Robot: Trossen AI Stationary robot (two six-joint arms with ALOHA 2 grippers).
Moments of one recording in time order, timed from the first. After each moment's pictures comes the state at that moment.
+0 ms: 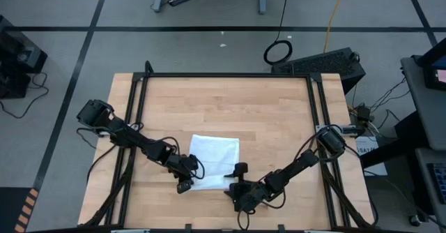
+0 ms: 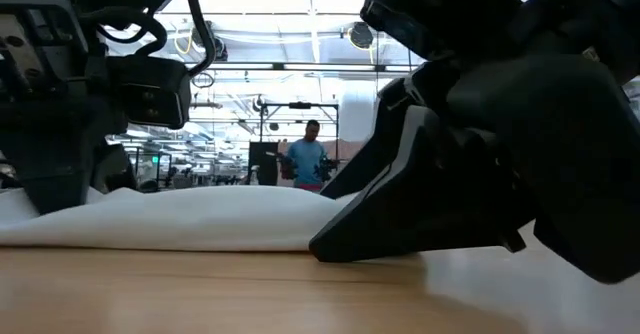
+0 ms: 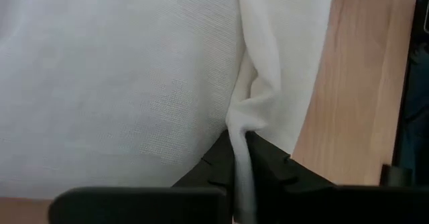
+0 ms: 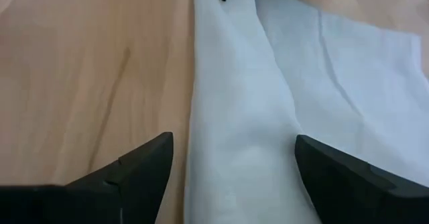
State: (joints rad) left arm -0.42 1.63 0.63 0.03 0.21 -0.82; right arm 0.59 2.12 1.14 0.18 0.63 0.24
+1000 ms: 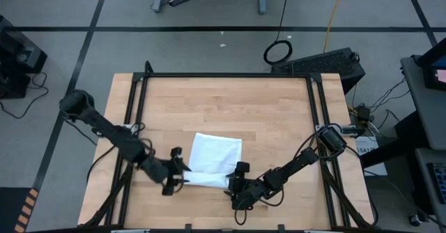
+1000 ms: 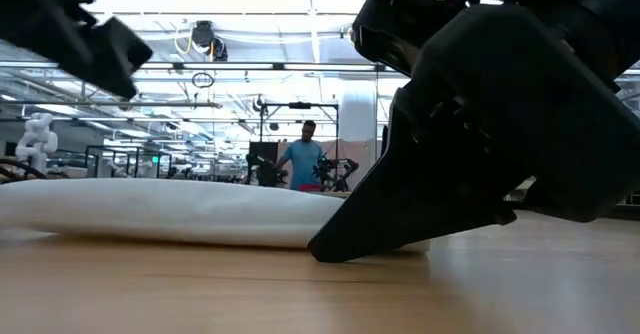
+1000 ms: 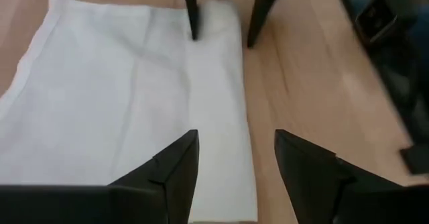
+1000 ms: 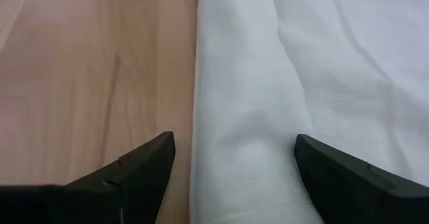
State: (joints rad) left arm -0.64 1.29 0.63 -0.10 -0.30 -0.43; right arm 0.57 2.13 1.14 0.10 0.52 0.51
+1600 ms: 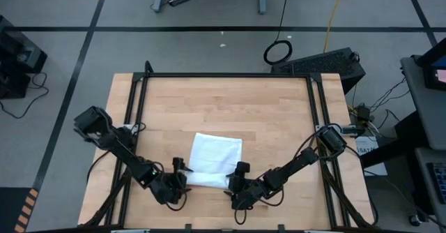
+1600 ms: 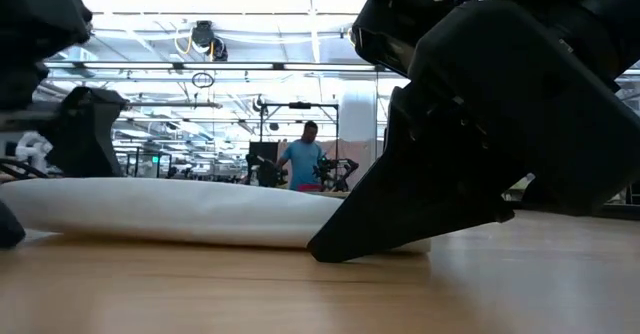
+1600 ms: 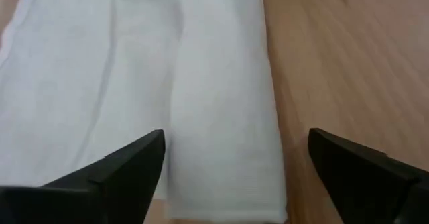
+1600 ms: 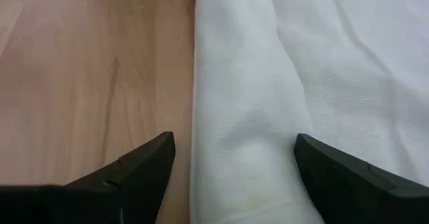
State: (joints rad) left arm -0.79 1.67 0.63 0.05 -0.55 -0.43; right arm 0.57 2.13 1.14 0.09 0.52 0.54
